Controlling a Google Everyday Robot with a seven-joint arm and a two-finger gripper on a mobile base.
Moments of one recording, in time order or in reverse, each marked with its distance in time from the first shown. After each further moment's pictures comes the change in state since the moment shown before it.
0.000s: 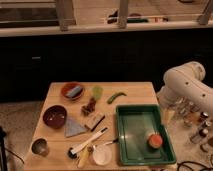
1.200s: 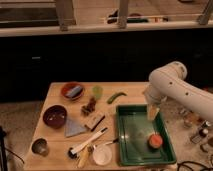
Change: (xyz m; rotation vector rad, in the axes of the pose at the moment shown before) arm -0.069 -0.024 0.015 0.051 -0.063 -0.059
